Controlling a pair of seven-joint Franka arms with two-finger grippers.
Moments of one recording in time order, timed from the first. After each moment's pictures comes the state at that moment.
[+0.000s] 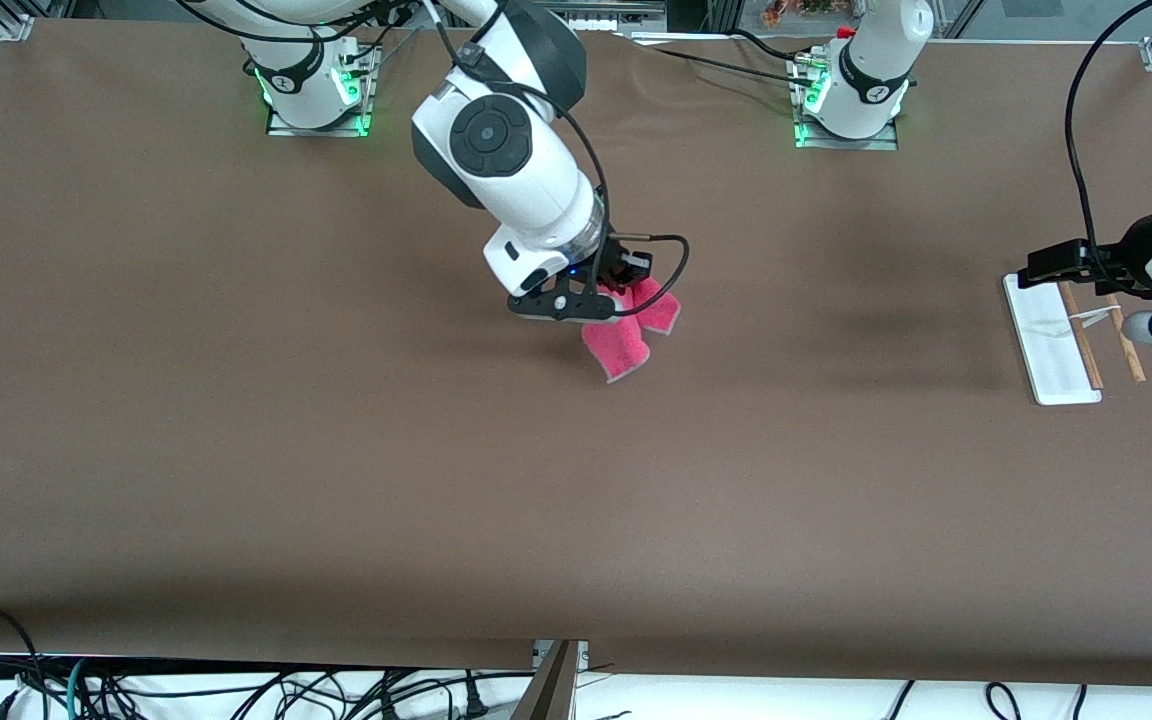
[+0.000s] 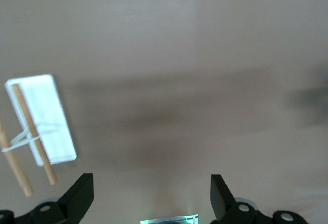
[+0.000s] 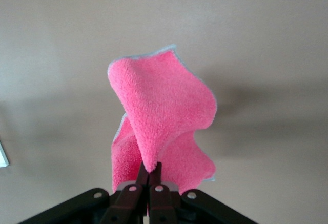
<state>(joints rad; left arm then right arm) 0.08 0.18 0.00 -1.50 -0.11 1.45 0.18 0.54 0.64 0.33 -1.21 0.09 2.03 0.95</state>
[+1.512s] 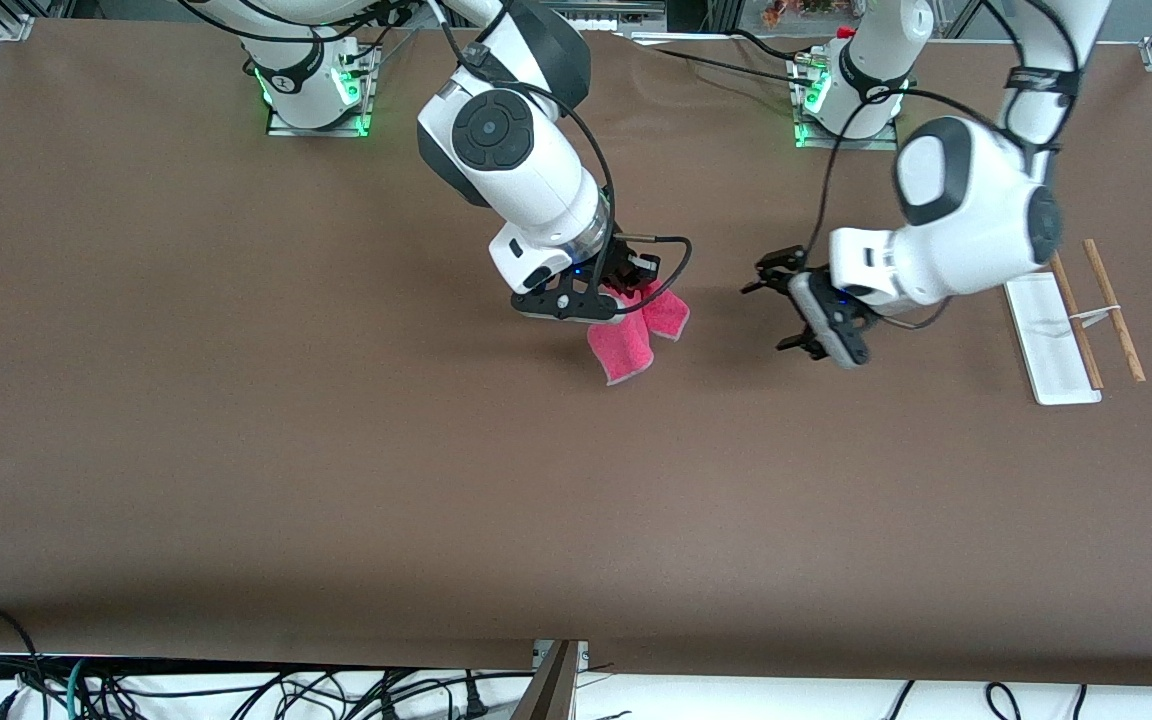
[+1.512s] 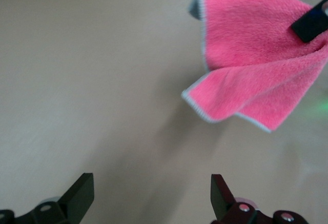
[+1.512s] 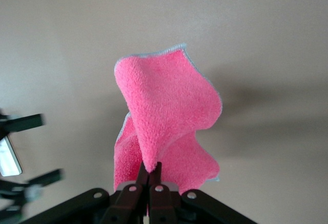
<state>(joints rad) 0.07 0.18 -0.41 -2.09 -0.64 2.29 0.92 0.54 0.64 0.33 -1.21 0.09 2.06 0.98</state>
